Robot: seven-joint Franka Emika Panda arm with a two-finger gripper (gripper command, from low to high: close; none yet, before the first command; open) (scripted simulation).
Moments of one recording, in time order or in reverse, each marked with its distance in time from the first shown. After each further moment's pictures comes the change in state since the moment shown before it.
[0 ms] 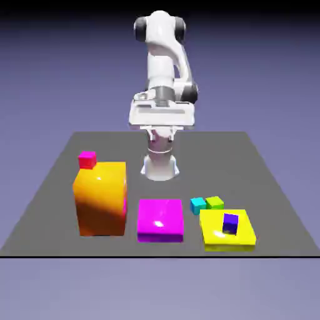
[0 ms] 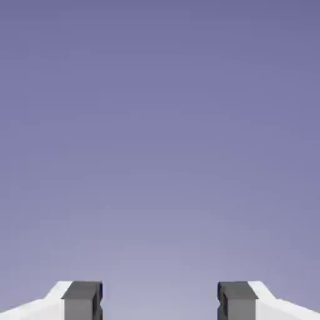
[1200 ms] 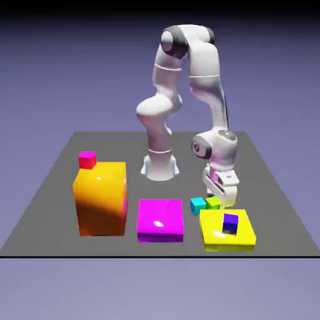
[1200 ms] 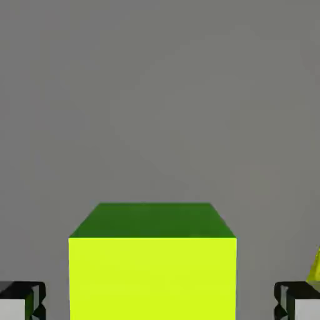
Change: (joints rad) arm 0.831 0.847 -0.209 0.060 -0.026 -0.006 -1.114
